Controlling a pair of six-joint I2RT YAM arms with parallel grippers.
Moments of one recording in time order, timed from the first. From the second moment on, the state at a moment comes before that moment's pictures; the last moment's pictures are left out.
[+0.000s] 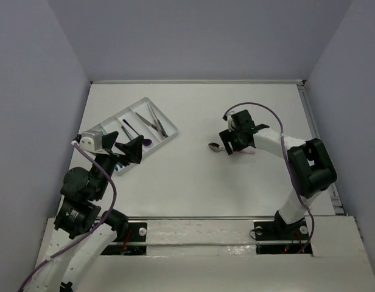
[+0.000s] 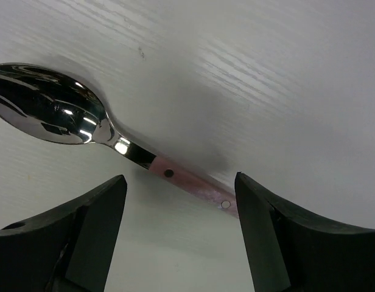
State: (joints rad) left arm -0.48 0.36 0.75 -0.23 -0.16 -0.26; right arm 0.40 1.70 1.04 -0.33 0.07 -0.03
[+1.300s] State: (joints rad) left arm -0.48 0.36 0.75 -0.23 -0.17 -0.26; right arm 0.77 2.12 1.82 -0.12 -0.28 0.19
